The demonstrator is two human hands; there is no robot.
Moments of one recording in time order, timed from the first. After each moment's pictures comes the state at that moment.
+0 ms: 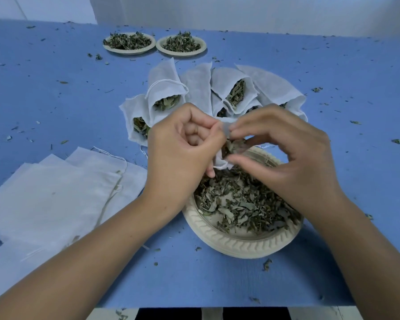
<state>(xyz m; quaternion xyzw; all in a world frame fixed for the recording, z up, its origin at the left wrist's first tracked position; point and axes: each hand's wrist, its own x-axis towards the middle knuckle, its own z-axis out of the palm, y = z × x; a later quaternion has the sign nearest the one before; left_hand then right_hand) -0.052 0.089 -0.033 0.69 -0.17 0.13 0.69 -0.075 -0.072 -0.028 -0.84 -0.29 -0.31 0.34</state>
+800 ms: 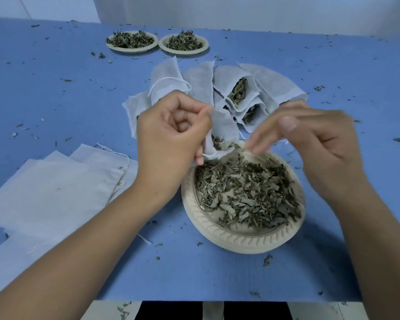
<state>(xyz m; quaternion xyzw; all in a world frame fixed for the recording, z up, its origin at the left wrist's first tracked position) -0.043 0.098 -0.030 0.68 -0.17 0.17 0.70 -0.075 -0.091 -0.016 -0.82 -0.31 -0.21 0.44</state>
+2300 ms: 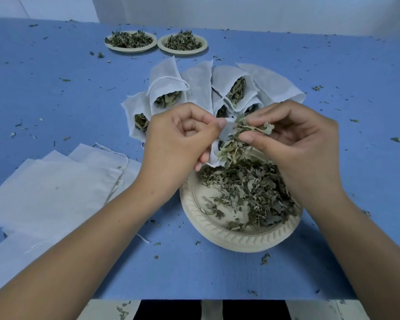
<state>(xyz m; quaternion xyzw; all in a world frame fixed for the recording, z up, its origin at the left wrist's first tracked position) -0.043 0.096 -0.030 0.69 -0.15 0.06 0.70 -0.077 -0.066 -0.024 -0.71 -0.18 -0.24 0.64</state>
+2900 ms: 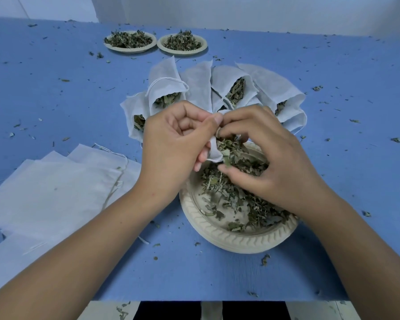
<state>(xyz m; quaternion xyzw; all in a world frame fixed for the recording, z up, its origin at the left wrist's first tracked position) -0.047 0.094 -0.029 0.66 -0.15 0.08 0.73 -0.071 -0.071 -0.032 -0.87 -0.31 -0.23 0.31</state>
